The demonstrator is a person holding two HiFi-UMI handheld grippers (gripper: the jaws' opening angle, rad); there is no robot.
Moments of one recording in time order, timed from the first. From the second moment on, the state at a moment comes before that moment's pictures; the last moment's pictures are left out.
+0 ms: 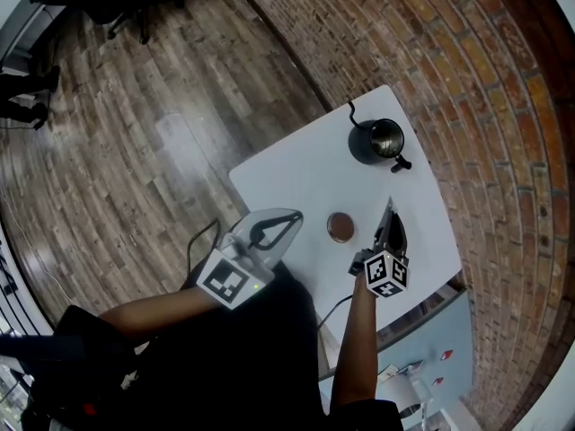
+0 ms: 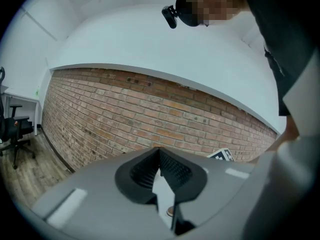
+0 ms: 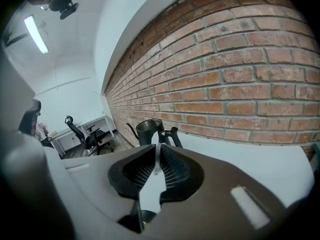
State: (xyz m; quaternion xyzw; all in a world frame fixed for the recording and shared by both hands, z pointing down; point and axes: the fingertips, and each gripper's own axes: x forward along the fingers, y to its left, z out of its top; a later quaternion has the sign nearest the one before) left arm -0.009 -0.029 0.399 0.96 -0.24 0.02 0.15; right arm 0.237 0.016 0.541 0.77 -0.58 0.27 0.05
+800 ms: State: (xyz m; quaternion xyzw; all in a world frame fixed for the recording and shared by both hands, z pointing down) left arm -0.036 -0.044 0.411 0.95 -0.27 0.03 0.16; right arm 0.246 -0.041 0.519 0.77 -0.59 0.24 0.07
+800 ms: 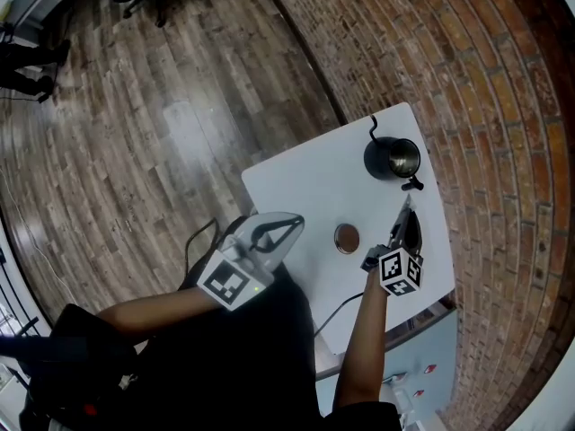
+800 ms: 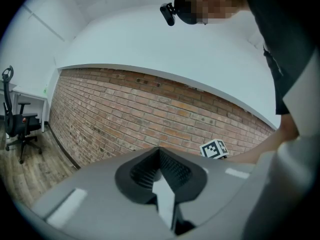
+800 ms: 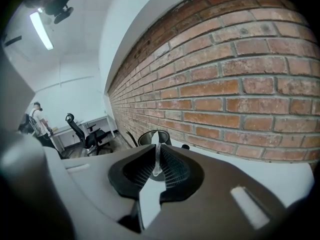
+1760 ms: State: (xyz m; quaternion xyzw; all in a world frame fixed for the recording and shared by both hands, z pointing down) left arm -0.050 -0.060 0.417 0.94 -0.31 0.03 0.17; right arm 0.254 -0.108 0.517 0.74 -0.63 0.22 0.09
